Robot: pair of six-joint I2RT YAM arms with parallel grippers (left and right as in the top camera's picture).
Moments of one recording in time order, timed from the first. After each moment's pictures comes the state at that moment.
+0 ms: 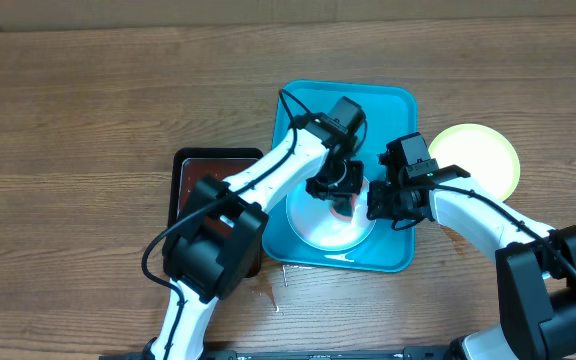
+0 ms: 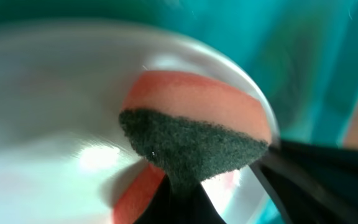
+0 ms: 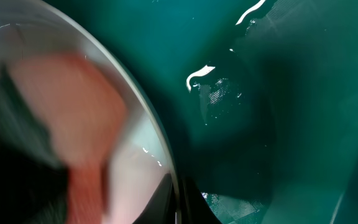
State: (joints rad) left arm -0.66 2.18 1.66 -0.90 0.36 -0.49; right arm 0.30 1.69 0.88 -0.50 -0.20 0.37
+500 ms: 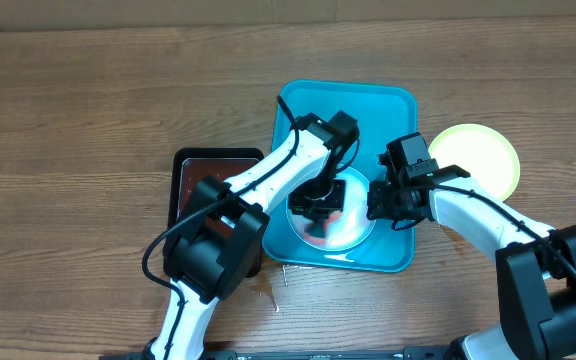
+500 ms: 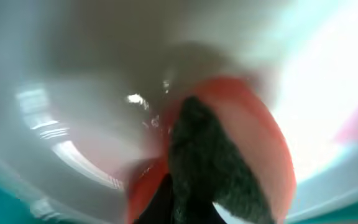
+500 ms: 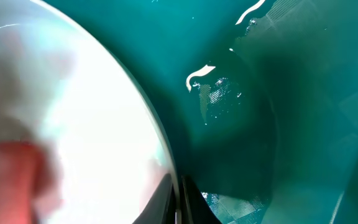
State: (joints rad) left arm -0.66 2.18 1.66 -1.21 0.18 -0.53; right arm 0.30 1.69 0.88 -0.50 -0.20 0.37
